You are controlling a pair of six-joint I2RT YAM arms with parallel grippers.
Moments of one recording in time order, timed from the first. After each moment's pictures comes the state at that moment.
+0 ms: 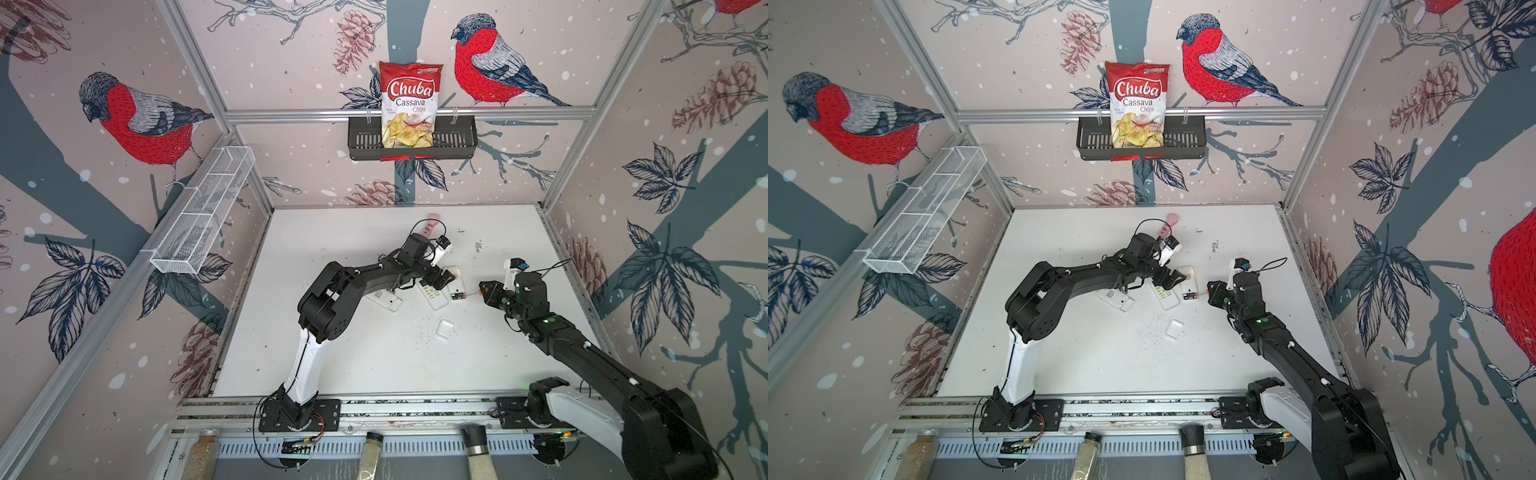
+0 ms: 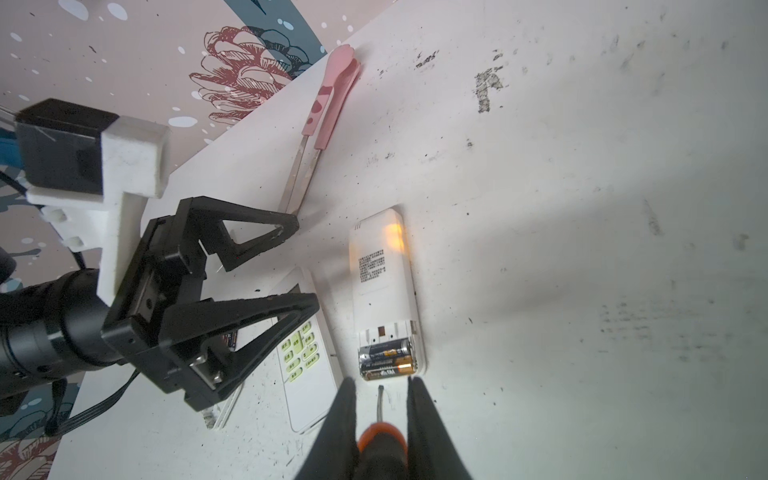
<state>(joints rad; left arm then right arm) -0.70 2.14 1.43 0.06 0.38 0.06 0.30 1.04 0.43 0.05 -0.15 0.55</state>
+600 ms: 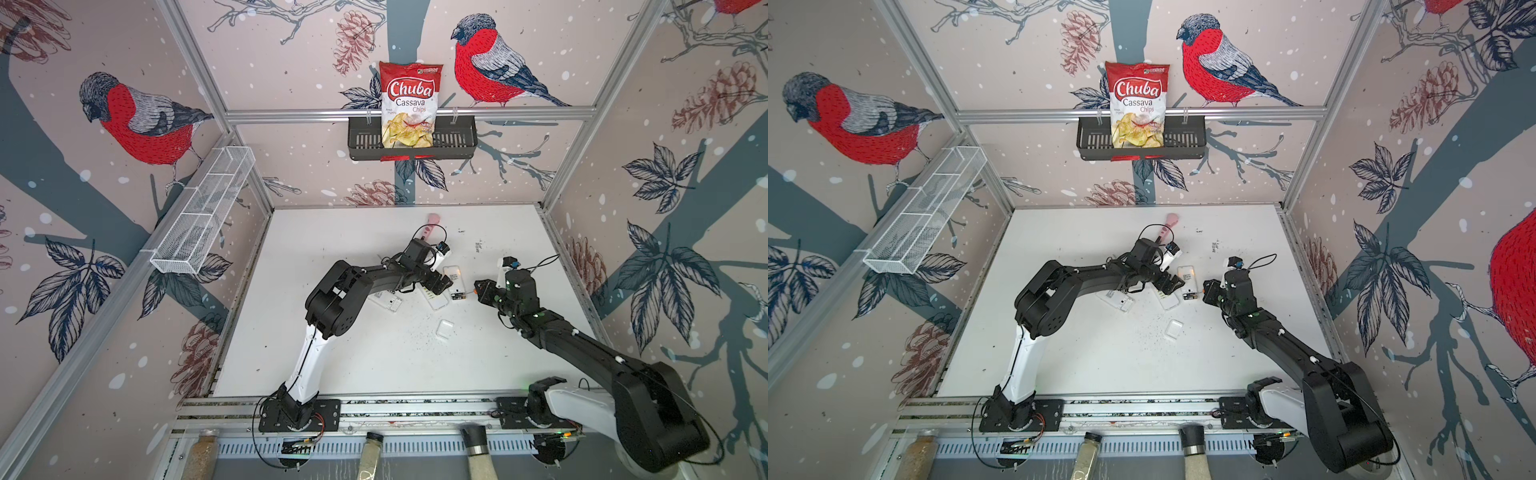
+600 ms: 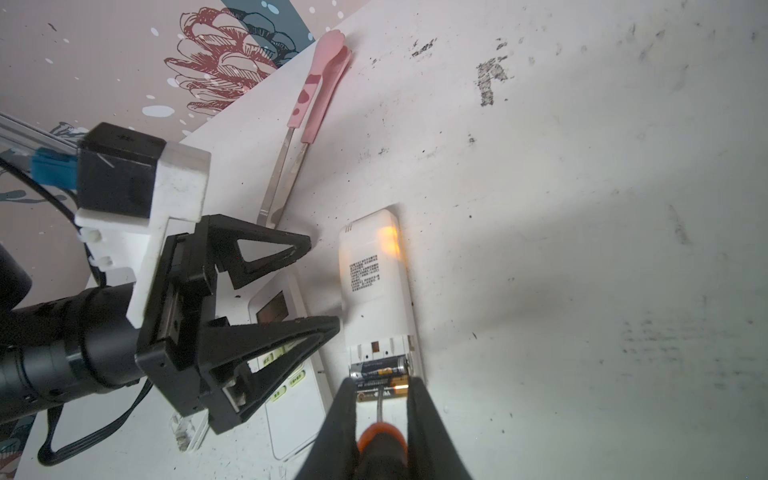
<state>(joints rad) -0.70 2.21 1.44 0.04 0.37 0.06 0.35 1.16 0.44 0.12 -0.09 0.56</state>
